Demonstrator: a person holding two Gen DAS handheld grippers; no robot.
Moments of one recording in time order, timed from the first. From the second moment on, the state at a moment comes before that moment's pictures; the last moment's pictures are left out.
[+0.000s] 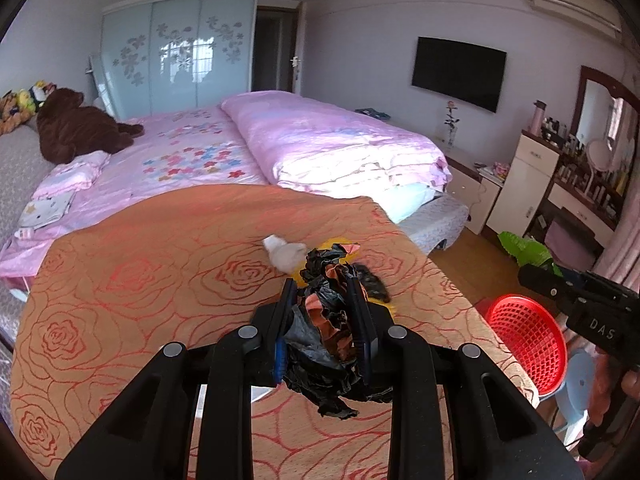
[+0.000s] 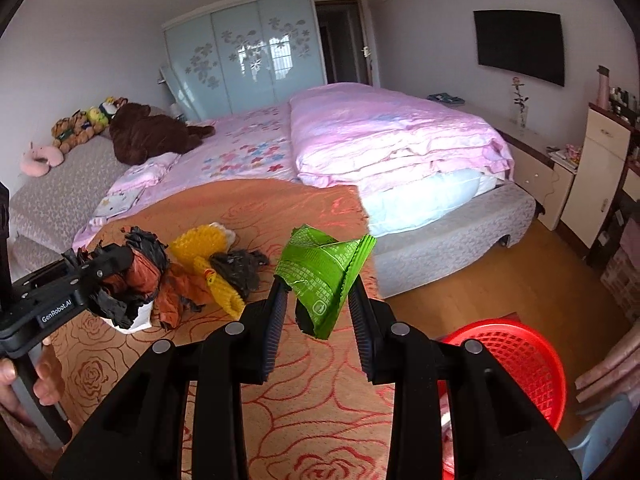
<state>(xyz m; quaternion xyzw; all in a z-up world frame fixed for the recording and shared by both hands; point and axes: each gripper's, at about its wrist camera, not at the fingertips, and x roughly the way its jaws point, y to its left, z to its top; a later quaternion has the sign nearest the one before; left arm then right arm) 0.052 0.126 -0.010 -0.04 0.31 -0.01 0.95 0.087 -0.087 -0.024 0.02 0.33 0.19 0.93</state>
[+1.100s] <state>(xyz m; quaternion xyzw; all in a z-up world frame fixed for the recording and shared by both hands) 0.091 -0.019 -0.022 0.03 0.33 -0.17 0.93 0.068 -0.210 -0.042 0.06 0.34 0.04 0.94</state>
